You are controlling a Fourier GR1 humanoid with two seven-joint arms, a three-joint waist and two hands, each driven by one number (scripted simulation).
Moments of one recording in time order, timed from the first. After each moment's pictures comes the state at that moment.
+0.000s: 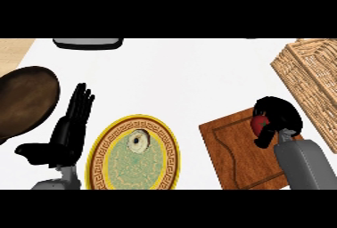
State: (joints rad) left arm -0.03 0.05 -0.02 -1.65 0.02 0.11 0.00; right arm -0.32 -0.25 0.02 -1.25 1.02 0.25 0.38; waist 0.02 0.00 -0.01
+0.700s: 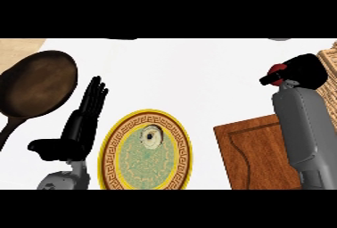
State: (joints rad) left arm -0.09 0.03 -0.08 -1.65 0.01 0.08 0.00; right arm -0.74 -0.20 -0.28 -0.97 1.22 -0.19 1.00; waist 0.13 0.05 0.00
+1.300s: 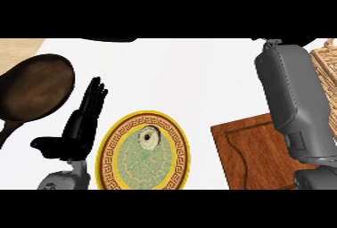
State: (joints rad) left arm -0.09 0.03 -0.07 -1.64 0.00 0.09 0.02; right arm -1.08 -0.17 -0.32 -0.77 1.48 -0.49 1.06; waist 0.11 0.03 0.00
